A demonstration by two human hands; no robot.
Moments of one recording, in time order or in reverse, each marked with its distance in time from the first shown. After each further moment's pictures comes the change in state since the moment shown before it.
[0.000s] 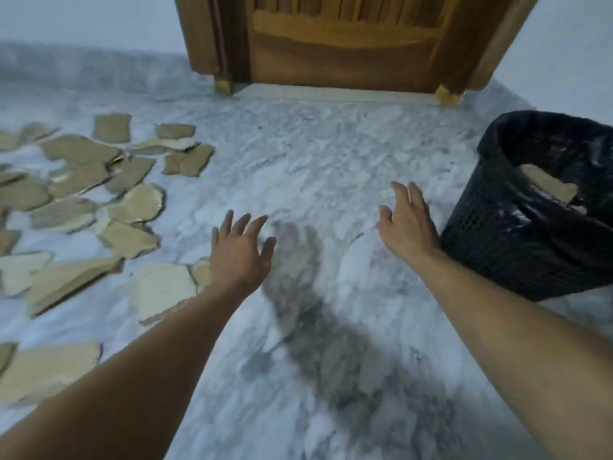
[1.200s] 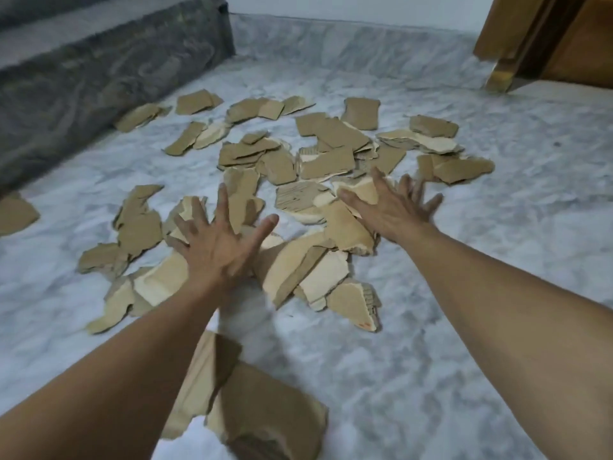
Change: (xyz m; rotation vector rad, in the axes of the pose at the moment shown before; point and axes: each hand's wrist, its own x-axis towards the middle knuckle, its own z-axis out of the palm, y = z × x) left_hand -0.026 -0.387 -0.102 0.030 0.227 -0.846; right_hand 0.038 -0.438 0.278 -0.117 -0.462 -0.498
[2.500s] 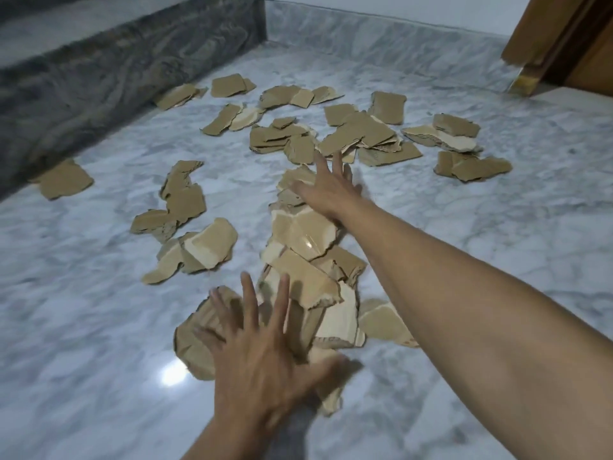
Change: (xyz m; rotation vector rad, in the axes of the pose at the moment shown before) left_hand -0.207 -0.010 -0.034 0.210 -0.257 0.044; right_hand -0.051 -0.132 0.008 0.206 -0.198 -0.291
